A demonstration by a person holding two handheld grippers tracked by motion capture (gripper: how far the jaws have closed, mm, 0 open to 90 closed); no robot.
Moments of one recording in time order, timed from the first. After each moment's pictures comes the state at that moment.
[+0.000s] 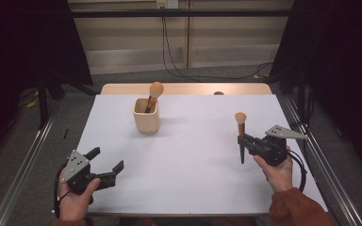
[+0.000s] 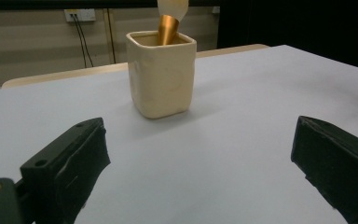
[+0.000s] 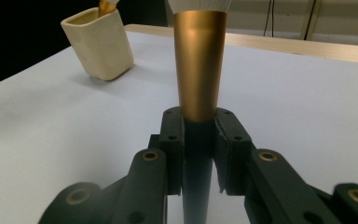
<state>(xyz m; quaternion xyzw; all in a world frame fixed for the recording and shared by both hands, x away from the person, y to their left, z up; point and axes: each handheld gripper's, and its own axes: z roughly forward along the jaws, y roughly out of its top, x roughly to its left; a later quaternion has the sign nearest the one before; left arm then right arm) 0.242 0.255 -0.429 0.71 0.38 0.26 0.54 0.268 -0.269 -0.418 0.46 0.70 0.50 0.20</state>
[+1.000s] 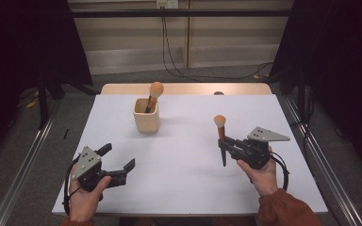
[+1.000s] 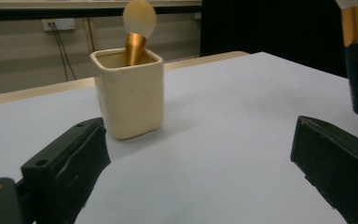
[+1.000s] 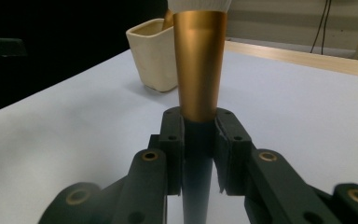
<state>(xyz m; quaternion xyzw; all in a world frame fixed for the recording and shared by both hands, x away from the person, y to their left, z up) 0.243 0.223 -0.415 0.72 0.35 0.24 0.55 0.263 -0.220 -0.410 0.40 0.72 0.54 0.17</state>
